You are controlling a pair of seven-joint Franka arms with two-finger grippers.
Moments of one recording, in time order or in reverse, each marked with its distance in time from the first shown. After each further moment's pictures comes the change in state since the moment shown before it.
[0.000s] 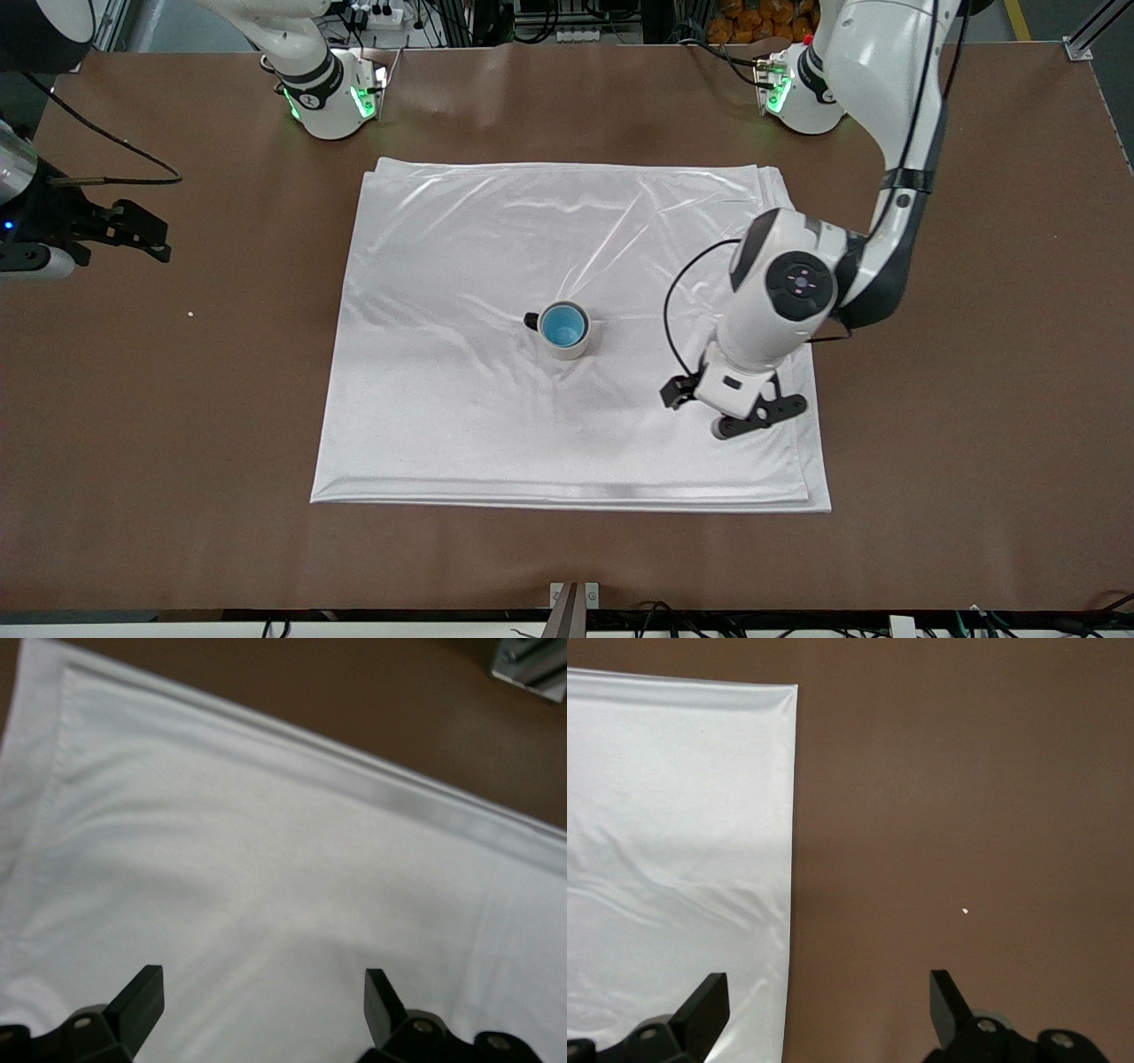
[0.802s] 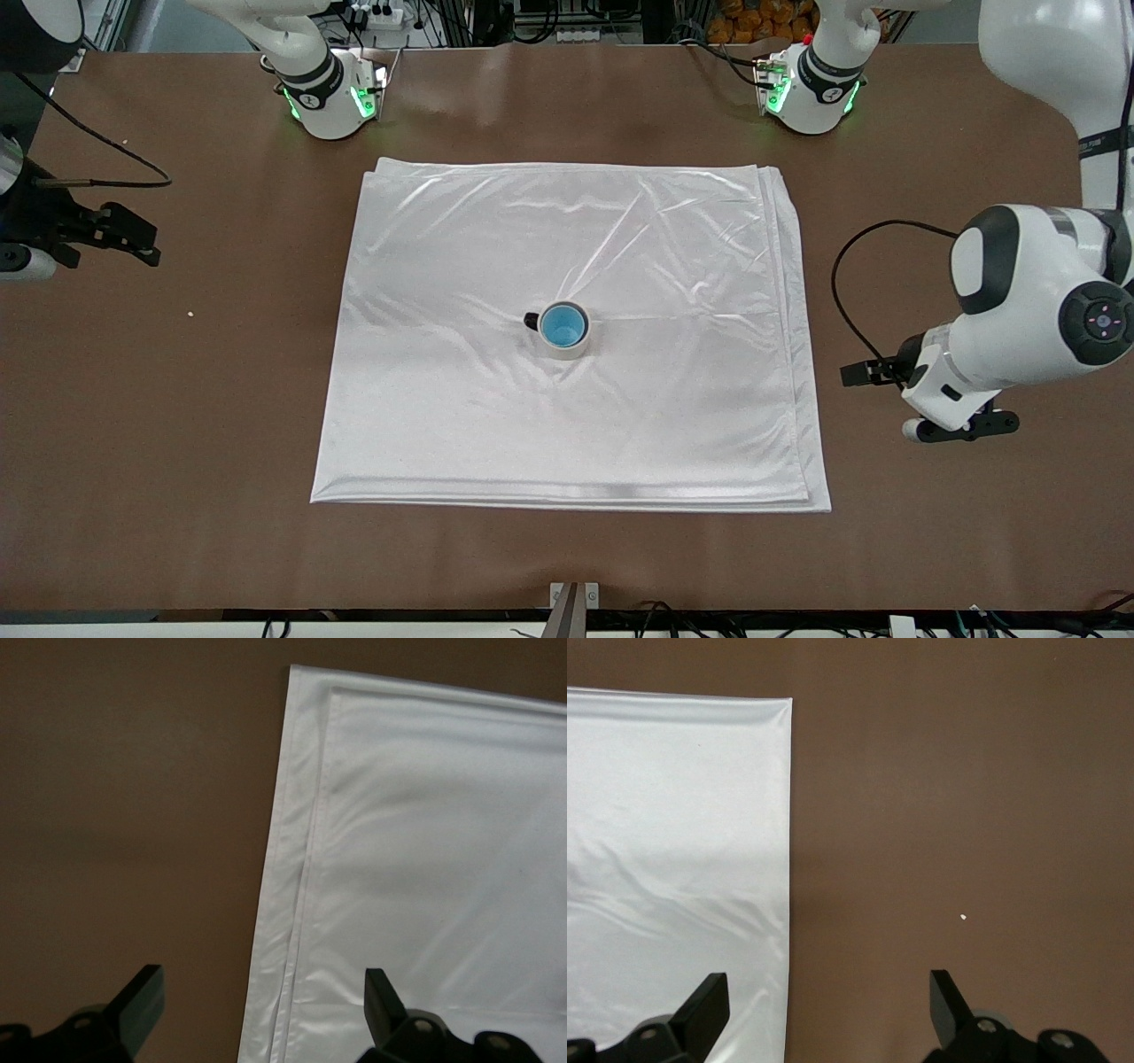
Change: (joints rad) left arm 0.304 -0.146 -0.004 -0.030 0.000 -0.362 0.490; right arm 0.072 -0.002 -0.079 0.002 0.002 0.019 0.012
